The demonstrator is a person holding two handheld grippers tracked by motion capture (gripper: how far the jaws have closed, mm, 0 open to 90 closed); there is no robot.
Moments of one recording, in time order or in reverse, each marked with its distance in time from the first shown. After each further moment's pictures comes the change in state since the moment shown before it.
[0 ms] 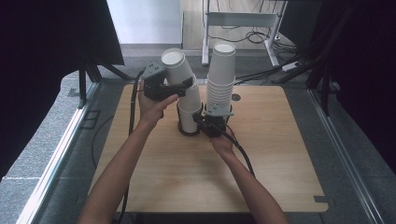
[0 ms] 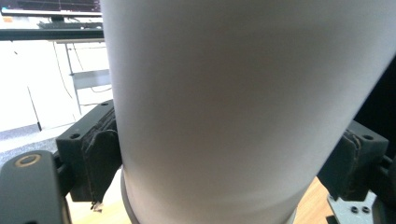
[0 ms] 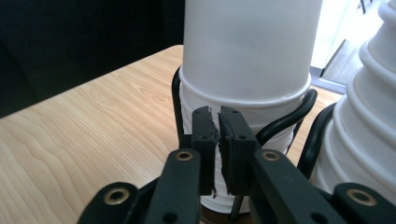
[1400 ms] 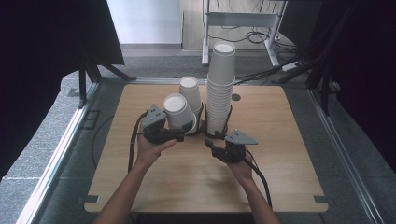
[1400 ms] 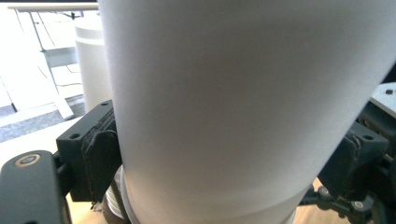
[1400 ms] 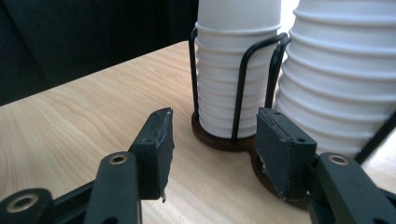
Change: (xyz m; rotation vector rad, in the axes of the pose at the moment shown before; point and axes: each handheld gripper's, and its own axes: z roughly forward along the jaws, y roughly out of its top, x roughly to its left) left arm -0.042 -0.093 -0.044 0.086 -0.068 0.039; right arm 0.005 -0.058 -0.083 -0.064 0.011 0.016
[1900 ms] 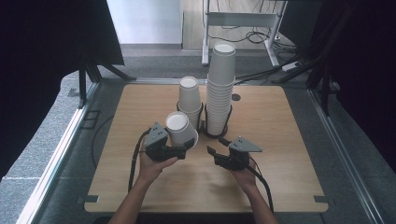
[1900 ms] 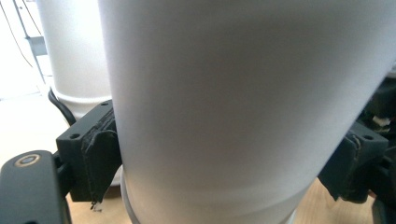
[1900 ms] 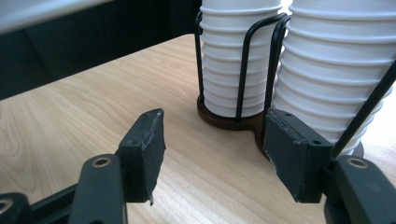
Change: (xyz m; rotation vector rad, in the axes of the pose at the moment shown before) left arm -0.023 -0.046 -0.009 0.025 -0.023 -0.024; right arm 0.005 -0.013 -0.016 0.010 0.011 0.011
